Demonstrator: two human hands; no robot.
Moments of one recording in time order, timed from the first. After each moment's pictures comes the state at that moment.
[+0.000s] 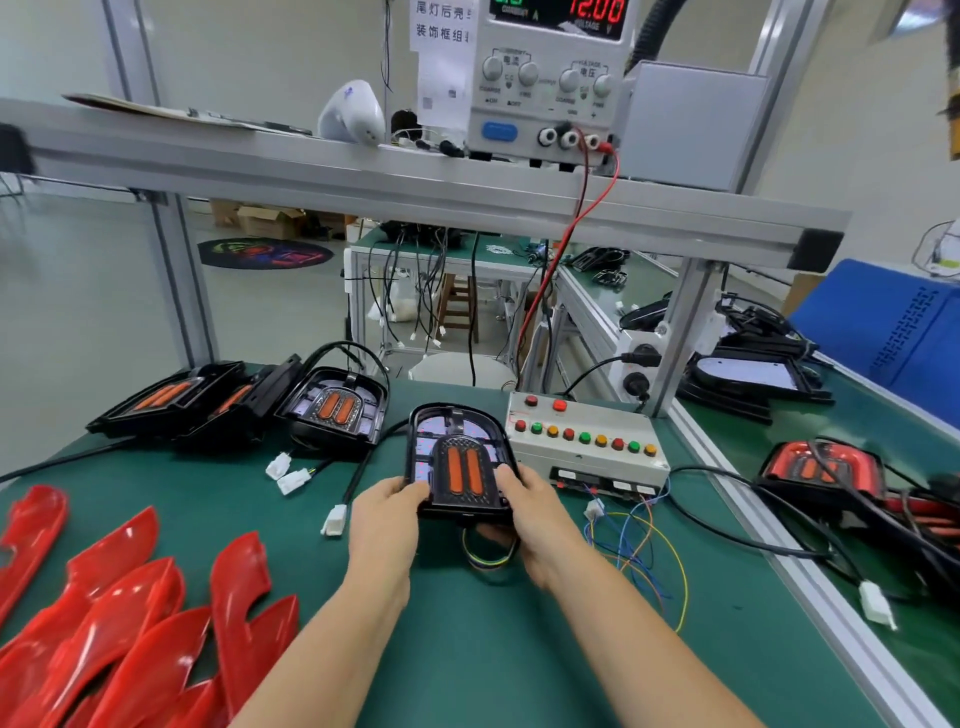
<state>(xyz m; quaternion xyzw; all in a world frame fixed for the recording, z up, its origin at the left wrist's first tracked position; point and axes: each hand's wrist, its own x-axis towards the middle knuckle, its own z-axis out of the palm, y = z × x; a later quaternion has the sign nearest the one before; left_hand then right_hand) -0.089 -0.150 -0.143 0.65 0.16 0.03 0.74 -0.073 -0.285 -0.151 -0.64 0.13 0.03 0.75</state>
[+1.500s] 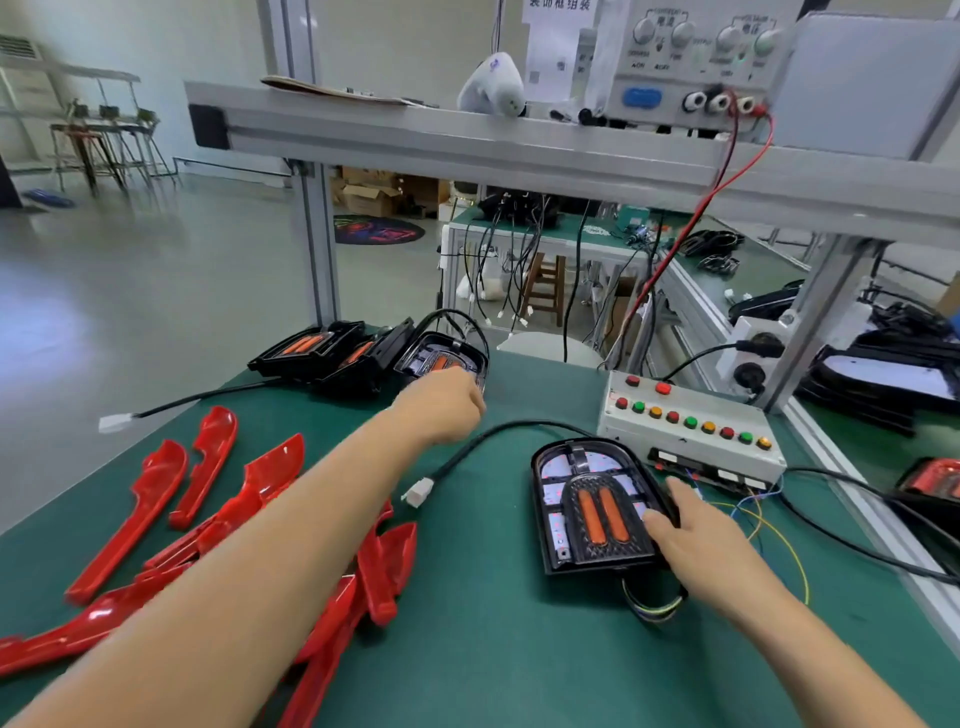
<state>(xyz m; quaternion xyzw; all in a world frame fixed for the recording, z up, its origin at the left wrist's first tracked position) -0.070 -0.076 -0.067 0.96 -0.04 -0.03 0.26 -0.146 -0.322 -0.122 -0.96 0.08 0.03 0.28</state>
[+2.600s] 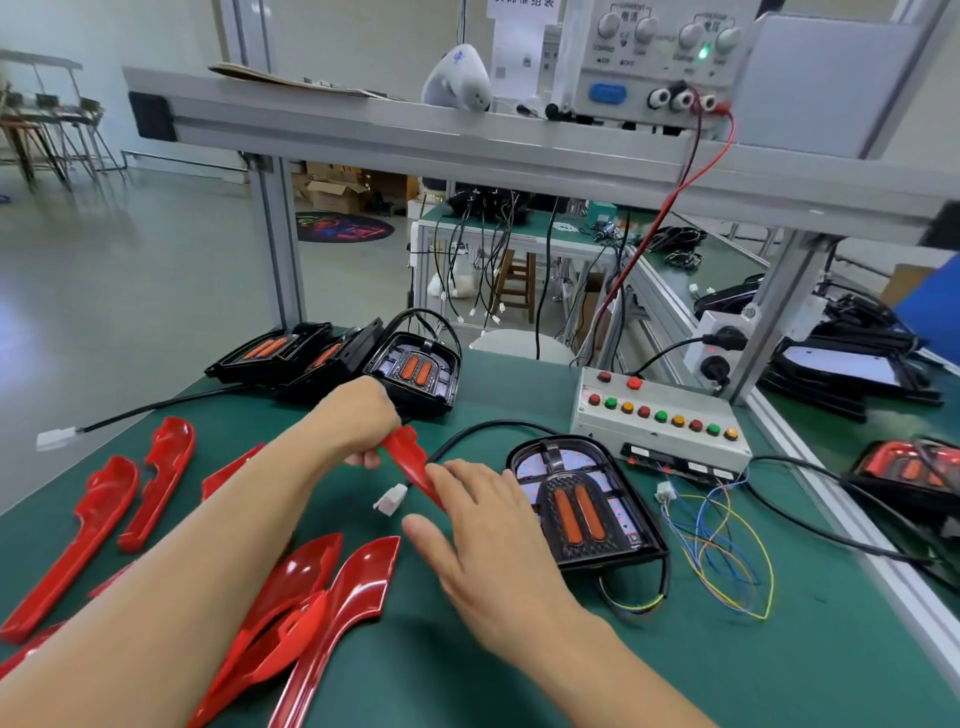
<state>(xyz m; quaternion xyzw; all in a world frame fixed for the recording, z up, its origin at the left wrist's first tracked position) -0.061 -0.031 -0.086 0.94 0.05 -0.09 0.34 -0.168 -0.193 -0.122 -0.95 -0.24 -0.10 0.18</state>
